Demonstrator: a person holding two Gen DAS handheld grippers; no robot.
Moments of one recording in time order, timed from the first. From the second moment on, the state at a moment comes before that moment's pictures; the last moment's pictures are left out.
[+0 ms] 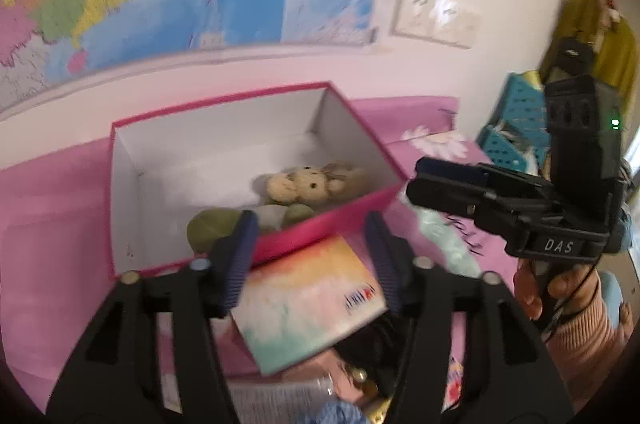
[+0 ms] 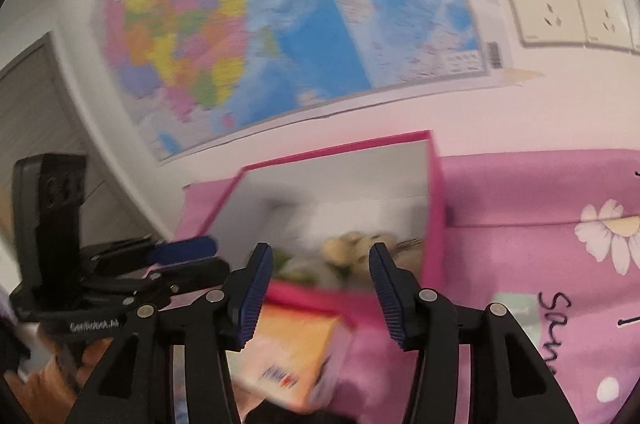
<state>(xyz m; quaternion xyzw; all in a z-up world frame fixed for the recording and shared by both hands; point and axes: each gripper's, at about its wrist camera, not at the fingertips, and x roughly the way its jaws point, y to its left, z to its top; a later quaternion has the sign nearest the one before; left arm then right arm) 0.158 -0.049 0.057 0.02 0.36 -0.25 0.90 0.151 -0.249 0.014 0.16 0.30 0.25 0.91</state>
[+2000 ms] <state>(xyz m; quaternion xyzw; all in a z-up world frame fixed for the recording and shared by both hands) 0.054 -0.018 -0.008 -0.03 0.41 -0.32 0.85 0.054 -0.161 -0.018 0.10 0.37 0.40 0.84</state>
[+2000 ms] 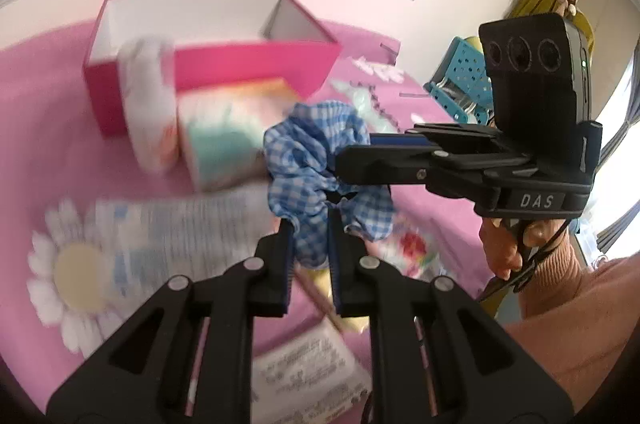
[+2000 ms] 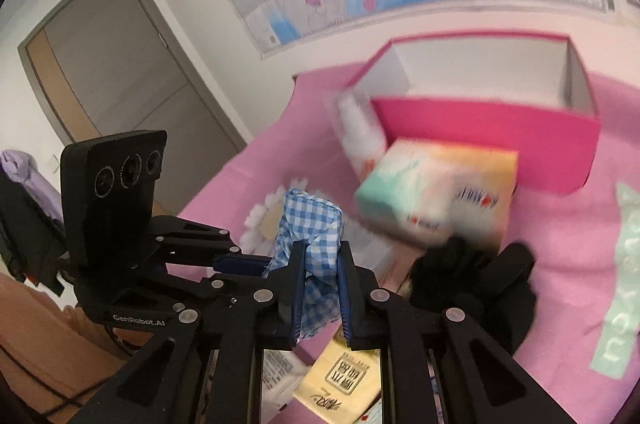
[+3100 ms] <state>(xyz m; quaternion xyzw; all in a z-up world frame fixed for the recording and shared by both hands) 0.260 -0.096 0.034 -0.01 0.45 -0.23 0.86 0.218 -0.248 0.014 0.17 0.34 0.25 0.89</state>
